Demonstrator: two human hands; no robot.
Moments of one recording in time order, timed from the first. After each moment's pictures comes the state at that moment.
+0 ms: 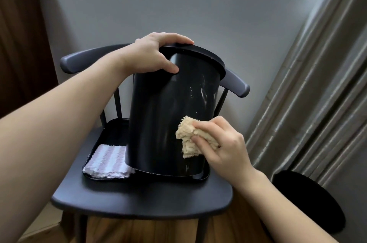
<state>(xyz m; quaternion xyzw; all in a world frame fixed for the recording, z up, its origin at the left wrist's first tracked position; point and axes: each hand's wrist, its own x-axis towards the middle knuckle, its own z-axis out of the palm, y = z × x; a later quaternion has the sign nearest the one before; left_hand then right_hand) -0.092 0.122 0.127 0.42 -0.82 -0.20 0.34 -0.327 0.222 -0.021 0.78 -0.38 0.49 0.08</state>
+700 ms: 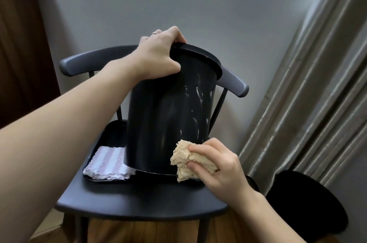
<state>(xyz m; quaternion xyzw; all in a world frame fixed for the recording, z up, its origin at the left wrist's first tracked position) -0.118 0.136 0.128 0.48 -0.79 -0.10 0.37 -0.333 0.235 -0.062 0.80 -0.34 0.49 -0.01</state>
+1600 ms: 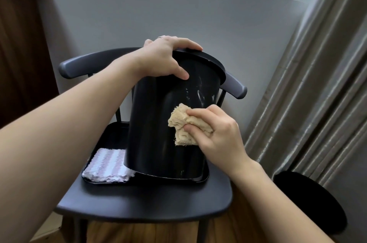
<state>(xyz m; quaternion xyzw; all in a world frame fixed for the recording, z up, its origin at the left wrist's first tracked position) -0.122 0.137 0.139 0.47 -0.82 -0.12 0.31 -0.309 0.218 0.006 0.76 -0.41 0.50 0.05</state>
